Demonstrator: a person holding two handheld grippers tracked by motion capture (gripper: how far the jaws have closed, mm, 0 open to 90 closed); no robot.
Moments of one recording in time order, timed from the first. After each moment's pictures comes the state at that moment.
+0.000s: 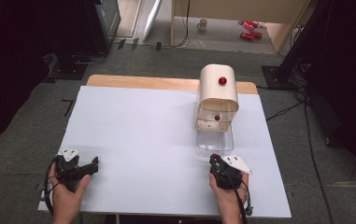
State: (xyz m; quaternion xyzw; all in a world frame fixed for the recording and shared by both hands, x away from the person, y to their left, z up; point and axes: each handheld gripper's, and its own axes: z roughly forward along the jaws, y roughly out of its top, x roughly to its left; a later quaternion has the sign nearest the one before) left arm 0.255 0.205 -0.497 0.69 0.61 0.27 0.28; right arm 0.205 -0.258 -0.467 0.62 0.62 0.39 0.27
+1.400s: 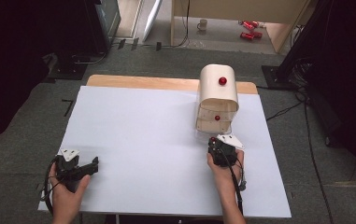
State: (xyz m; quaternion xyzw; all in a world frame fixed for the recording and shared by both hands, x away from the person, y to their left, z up) left arm 0.255 0.205 -0.497 0.69 0.61 0.27 0.28; right arm 0.272 -0.260 -0.470 0.63 0.63 0.36 0.28
